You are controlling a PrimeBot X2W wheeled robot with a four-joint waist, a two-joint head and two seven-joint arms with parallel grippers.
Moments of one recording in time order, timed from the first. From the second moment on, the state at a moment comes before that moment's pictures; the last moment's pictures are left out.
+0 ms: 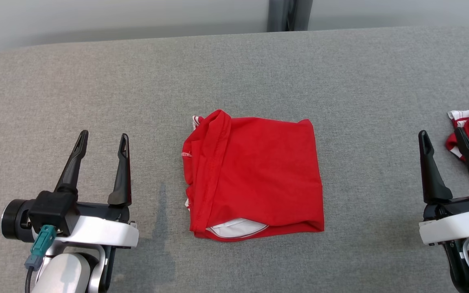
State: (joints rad) left arm -0.17 0.26 -0.24 -0.02 -0.30 0.19 -0.20; right arm -0.13 -0.14 -0.04 -0.05 0.29 0.13 -0.09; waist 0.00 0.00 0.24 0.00
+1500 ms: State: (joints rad) left arm -0.31 0.13 -0.33 0.10 -0.30 0.12 -0.26; right arm -0.74 -0.13 0.60 0.54 0.47 0.13 -0.11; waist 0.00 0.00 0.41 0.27
